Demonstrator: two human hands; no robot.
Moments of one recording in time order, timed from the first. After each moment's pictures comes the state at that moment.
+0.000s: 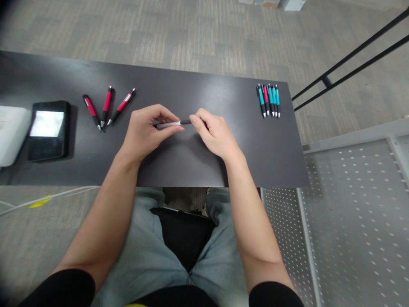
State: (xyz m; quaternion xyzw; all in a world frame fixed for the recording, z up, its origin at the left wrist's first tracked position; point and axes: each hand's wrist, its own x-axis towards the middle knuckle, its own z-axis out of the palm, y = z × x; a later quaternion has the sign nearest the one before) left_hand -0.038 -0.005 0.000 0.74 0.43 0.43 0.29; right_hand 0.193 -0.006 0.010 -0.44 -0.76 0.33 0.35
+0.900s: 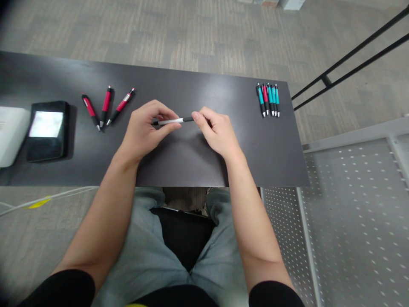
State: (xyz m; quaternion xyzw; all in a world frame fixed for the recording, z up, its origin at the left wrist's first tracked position) left_hand -0.039 -0.006 0.003 0.76 0.45 0.40 0.25; right_hand 0.195 -0.005 0.006 -0.46 -0.74 0.30 0.38
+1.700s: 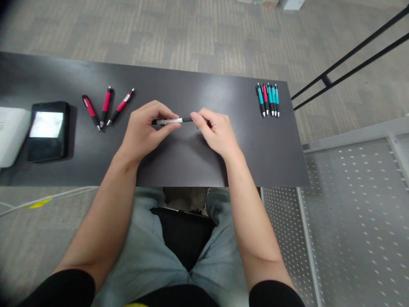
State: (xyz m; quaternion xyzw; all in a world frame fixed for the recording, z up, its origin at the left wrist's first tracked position) left_hand -0.041 -0.005 0.007 0.78 0.44 0.38 0.24; right_hand 0.193 -0.004 0.007 -0.46 -0.74 0.29 0.38
